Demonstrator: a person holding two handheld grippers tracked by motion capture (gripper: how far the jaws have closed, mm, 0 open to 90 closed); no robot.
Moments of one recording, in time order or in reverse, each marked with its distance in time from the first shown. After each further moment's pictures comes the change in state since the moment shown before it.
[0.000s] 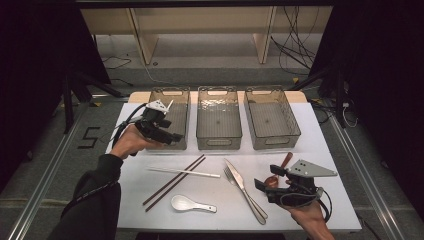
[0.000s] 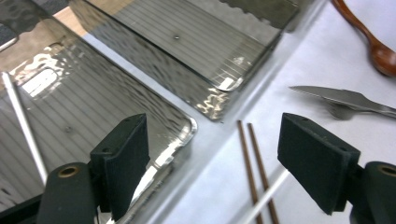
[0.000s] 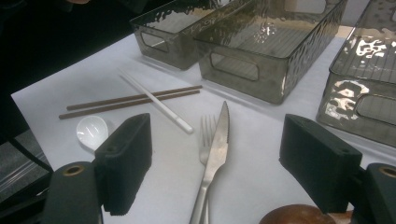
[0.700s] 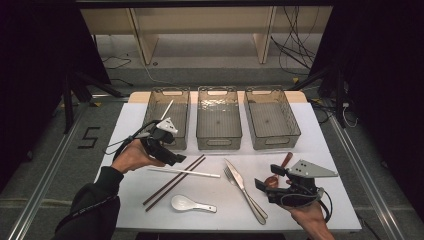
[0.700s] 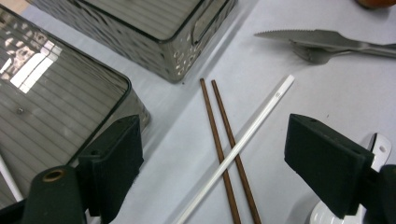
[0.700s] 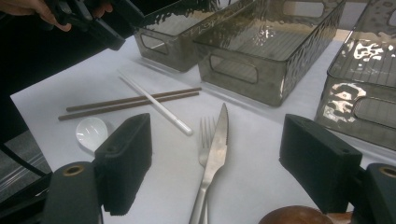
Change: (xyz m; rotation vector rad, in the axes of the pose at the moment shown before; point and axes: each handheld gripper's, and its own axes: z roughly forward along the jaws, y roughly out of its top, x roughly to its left) left arm -0.036 -0.020 0.010 0.135 -0.011 0.123; right arm 0.001 0.000 -0.001 -0.008 -0.004 -0.007
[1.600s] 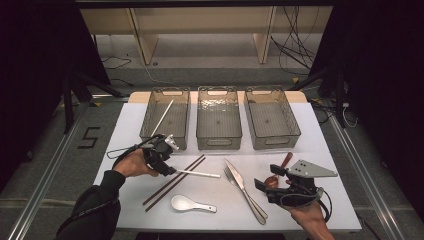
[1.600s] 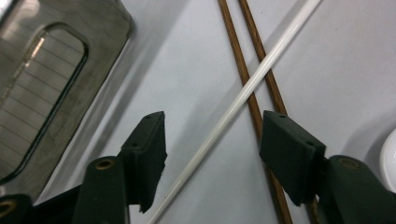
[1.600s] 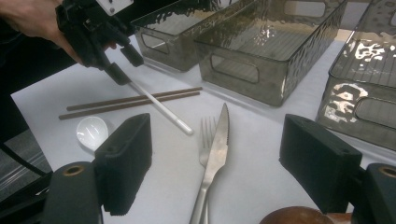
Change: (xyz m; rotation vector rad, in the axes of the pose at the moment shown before) left arm 0.008 -0.034 0.041 0.253 -0.010 0.059; right arm 0.000 0.001 0.000 -0.001 0.004 -0.003
